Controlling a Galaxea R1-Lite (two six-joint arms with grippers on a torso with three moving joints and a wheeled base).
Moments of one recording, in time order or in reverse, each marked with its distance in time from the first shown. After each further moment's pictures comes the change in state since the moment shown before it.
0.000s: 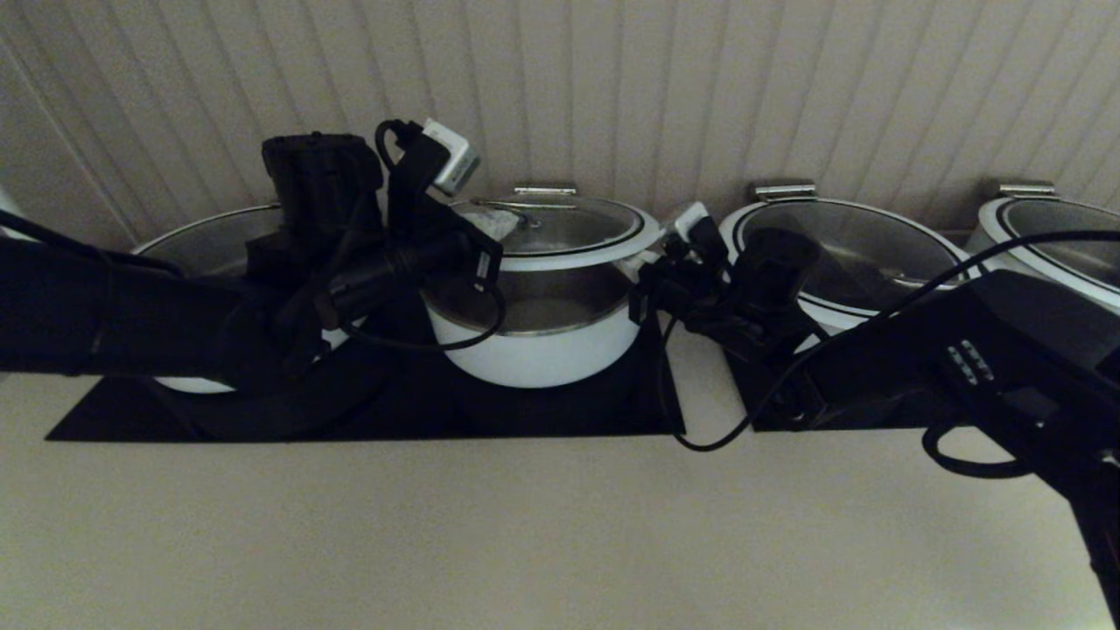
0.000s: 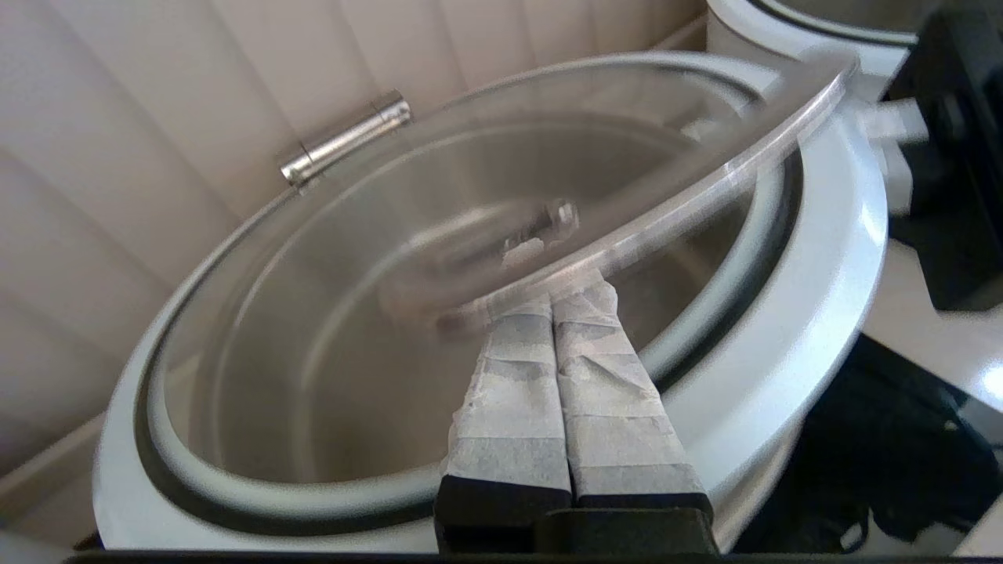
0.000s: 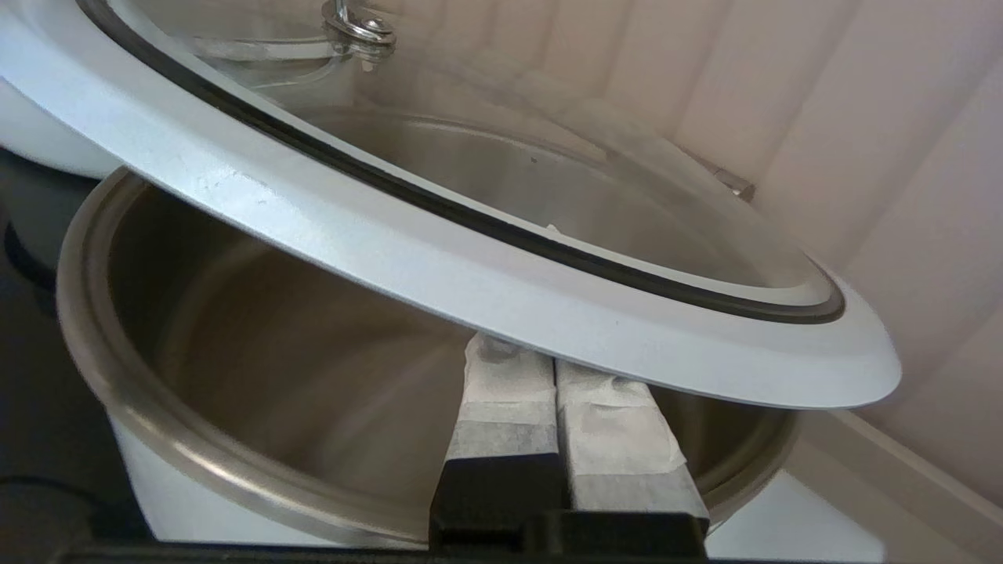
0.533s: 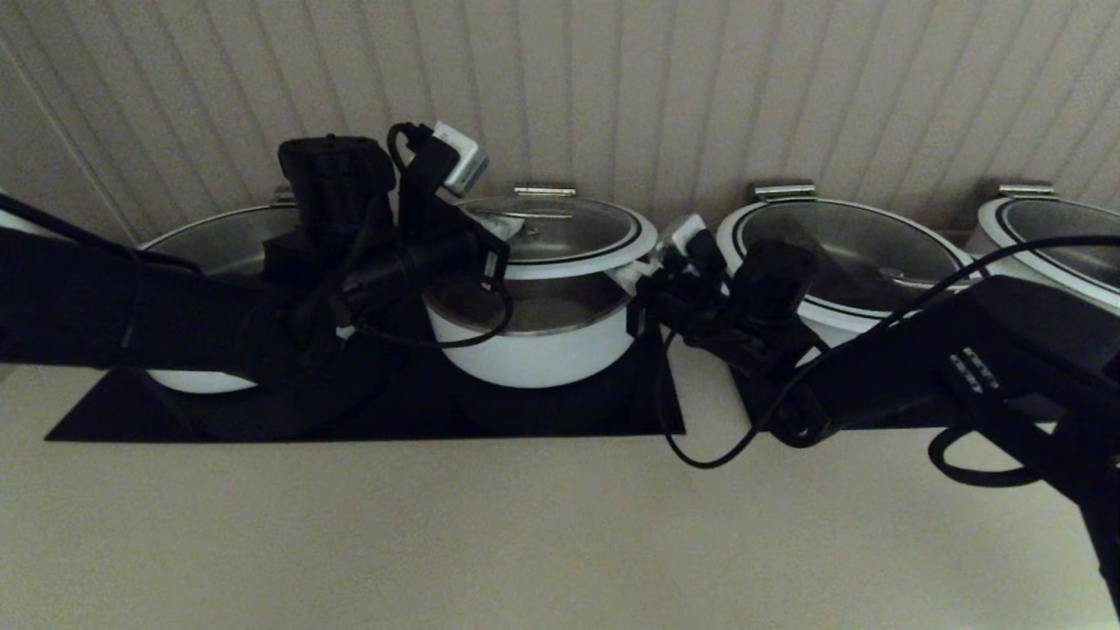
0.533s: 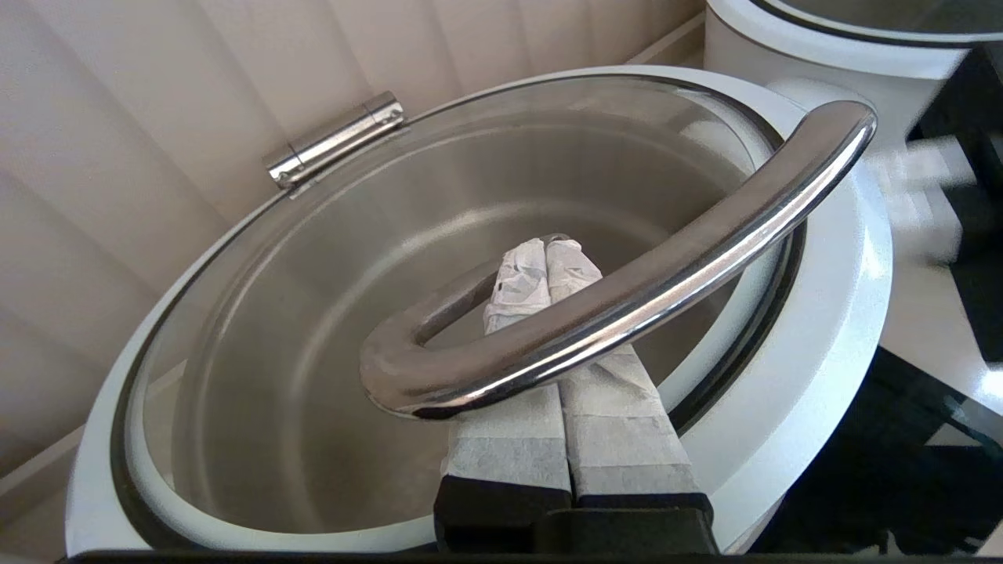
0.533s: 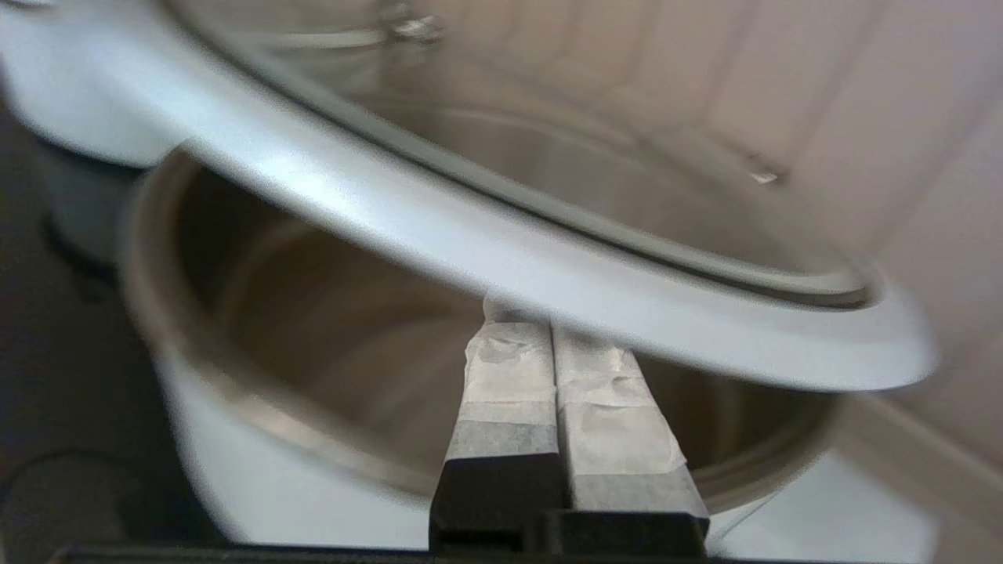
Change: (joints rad) left arm -0.002 0.029 -0.037 -0.003 0.000 -0.002; right arm 0.021 -0.010 0.066 -0.028 0.000 0.000
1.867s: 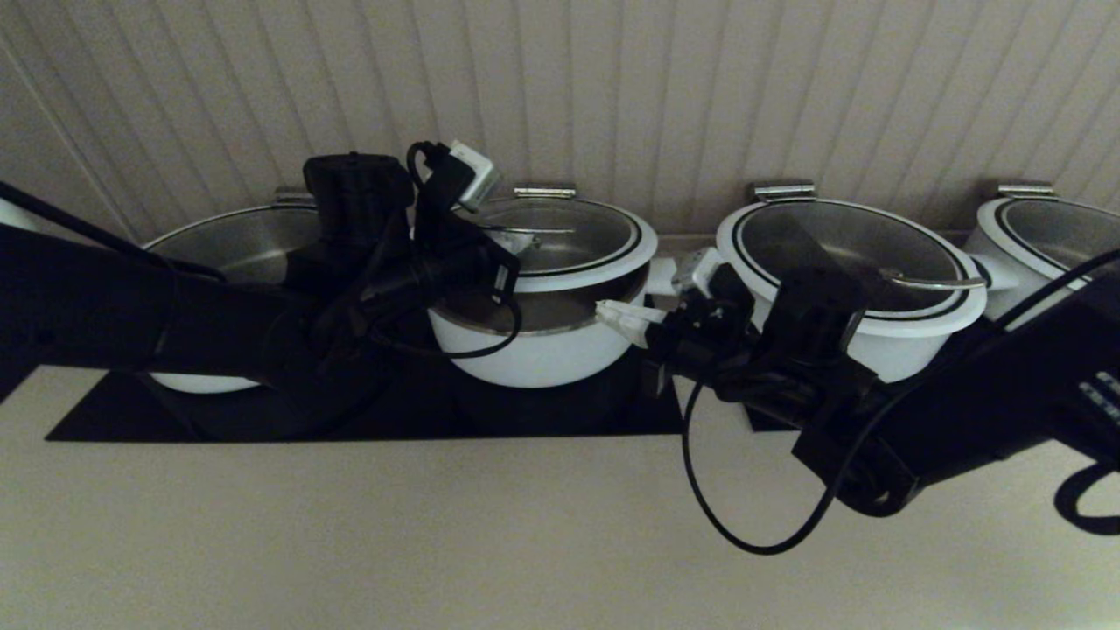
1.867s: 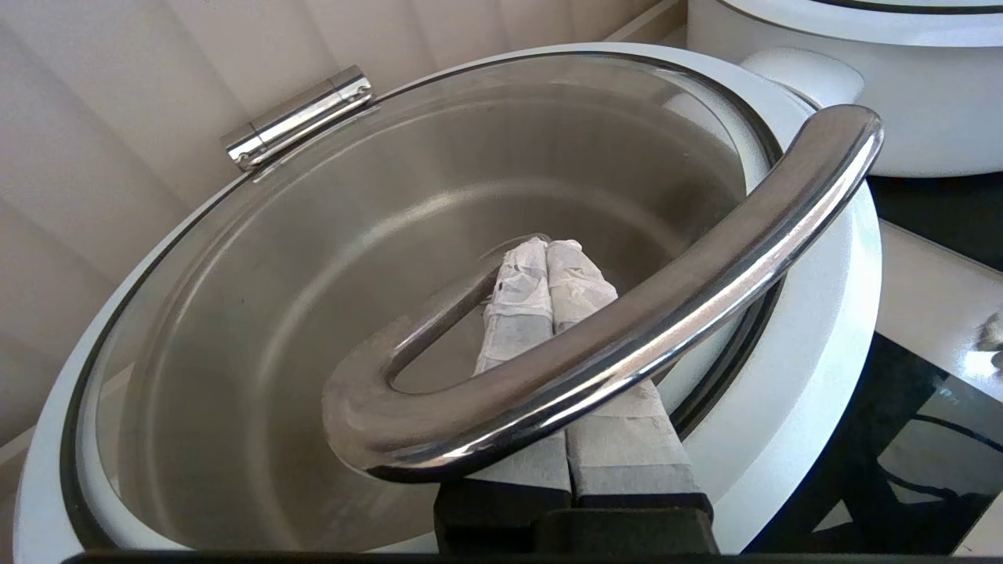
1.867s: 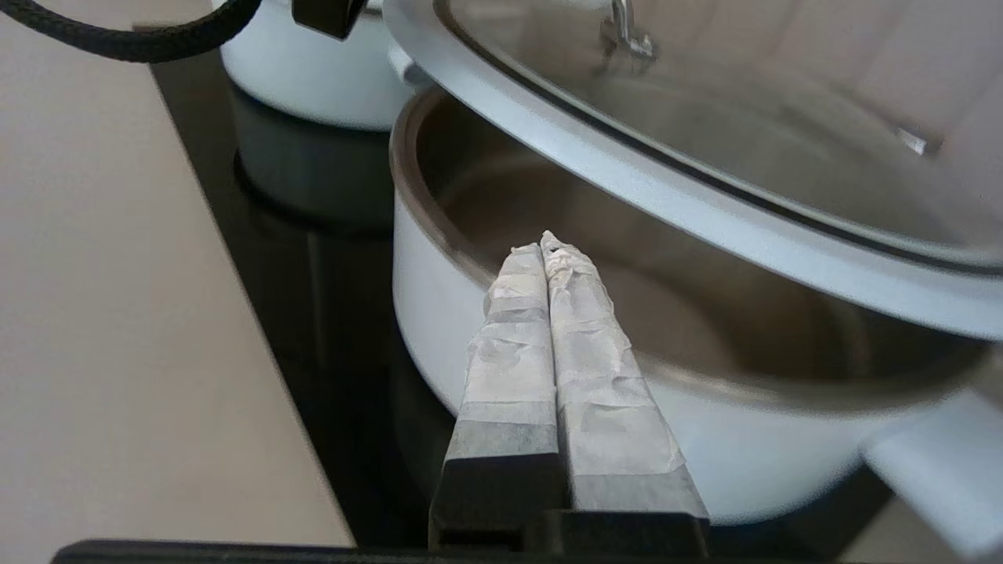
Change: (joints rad) left arm -0.003 0.036 -0.002 0.001 -0.001 0.000; right arm 0.068 -0.184 0.357 -0.062 0.072 -0.004
